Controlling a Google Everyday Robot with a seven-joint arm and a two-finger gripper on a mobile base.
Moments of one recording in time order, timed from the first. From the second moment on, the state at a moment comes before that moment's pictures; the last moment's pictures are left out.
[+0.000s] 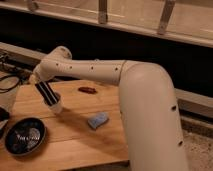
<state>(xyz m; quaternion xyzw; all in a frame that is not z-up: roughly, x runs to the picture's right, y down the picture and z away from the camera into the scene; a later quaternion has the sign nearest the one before) -0.357 -0.060 0.747 -0.26 -0.26 0.44 0.82</state>
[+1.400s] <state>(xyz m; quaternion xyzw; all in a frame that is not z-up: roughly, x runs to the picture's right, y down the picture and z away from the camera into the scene) -0.370 -0.055 0.778 -0.27 -0.28 0.45 0.80</state>
